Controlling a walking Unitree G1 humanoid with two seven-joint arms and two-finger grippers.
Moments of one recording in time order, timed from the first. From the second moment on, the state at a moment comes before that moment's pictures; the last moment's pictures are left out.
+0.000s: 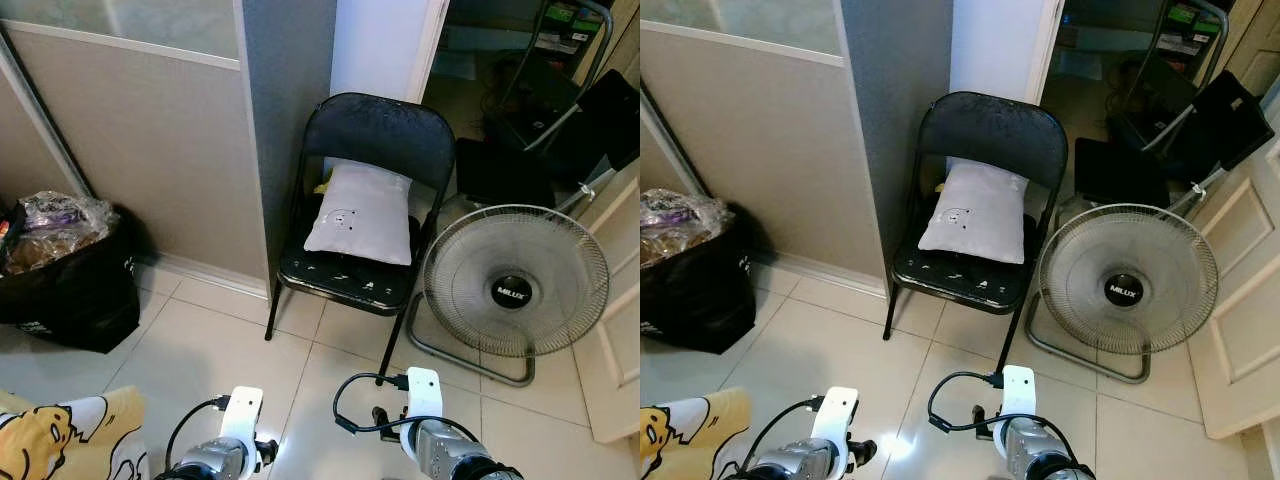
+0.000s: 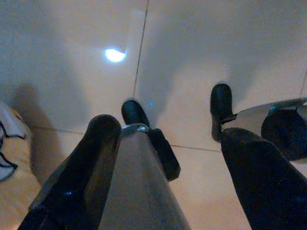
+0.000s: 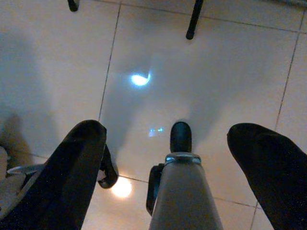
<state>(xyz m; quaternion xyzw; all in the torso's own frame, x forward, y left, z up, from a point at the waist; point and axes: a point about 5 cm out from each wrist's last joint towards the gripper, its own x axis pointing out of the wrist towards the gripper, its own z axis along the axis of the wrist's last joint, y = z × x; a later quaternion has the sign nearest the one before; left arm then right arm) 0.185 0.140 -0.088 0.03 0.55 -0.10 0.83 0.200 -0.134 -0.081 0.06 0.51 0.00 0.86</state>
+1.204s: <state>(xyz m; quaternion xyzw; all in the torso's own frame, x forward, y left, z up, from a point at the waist) 0.331 0.129 0.053 -0.05 0.14 -0.17 0.98 0.266 -0.219 0.040 0.00 0.08 -0.06 1.00</state>
